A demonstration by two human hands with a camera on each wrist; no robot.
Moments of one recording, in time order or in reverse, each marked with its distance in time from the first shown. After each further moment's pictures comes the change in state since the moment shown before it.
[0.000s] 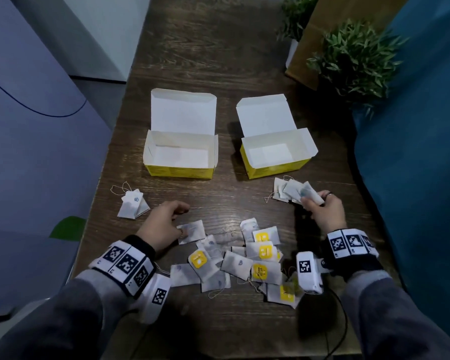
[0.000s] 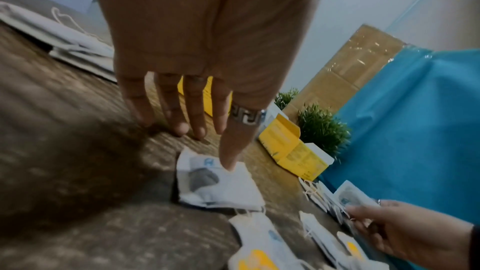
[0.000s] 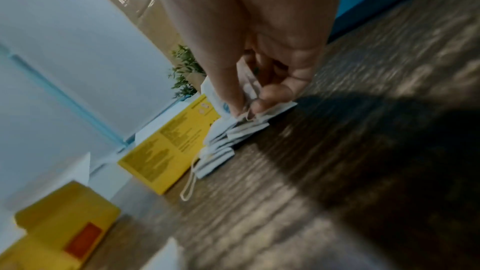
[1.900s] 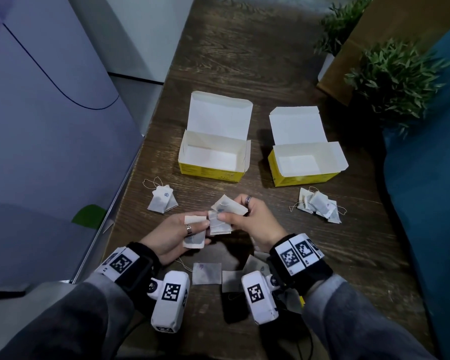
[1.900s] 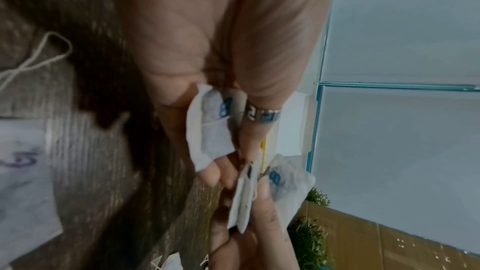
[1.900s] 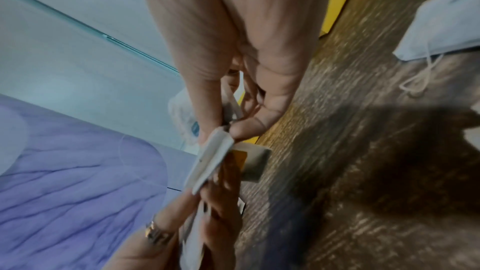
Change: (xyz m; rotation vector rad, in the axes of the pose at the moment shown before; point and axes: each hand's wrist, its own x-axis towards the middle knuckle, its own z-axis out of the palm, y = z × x) left_hand -0.030 -0.019 -0.010 -1.253 -0.265 -0.220; right_hand -0.111 -0.100 0.118 0.401 -0.787 -0.199
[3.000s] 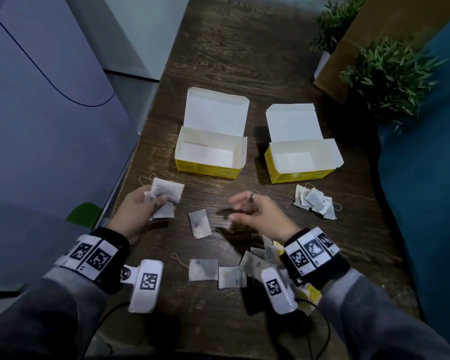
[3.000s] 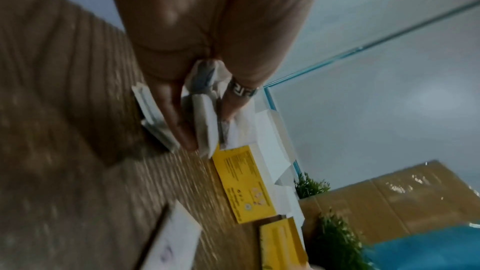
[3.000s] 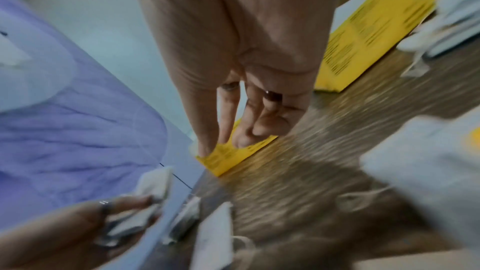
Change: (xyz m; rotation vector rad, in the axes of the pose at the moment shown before) left_hand -0.015 0.039 -0.029 0.315 0.402 0.277; right_hand -0.010 -0.014 -0.027 -0.518 -0.082 0.009
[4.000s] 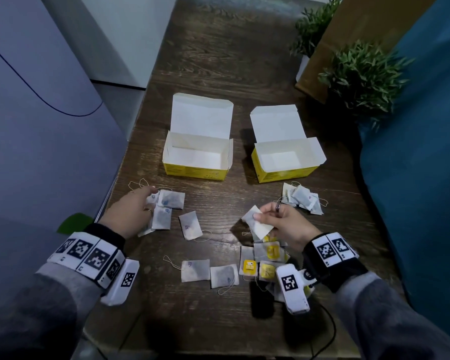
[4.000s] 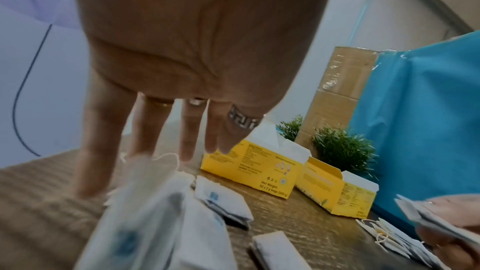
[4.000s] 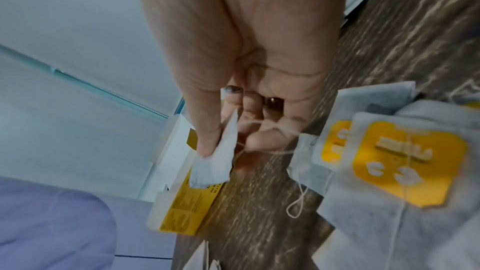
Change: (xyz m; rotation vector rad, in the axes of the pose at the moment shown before) left_hand 0.007 0.011 -0.005 1.154 -0.068 0.143; right_hand -0.029 0.047 -0.031 0.547 0.143 0.234
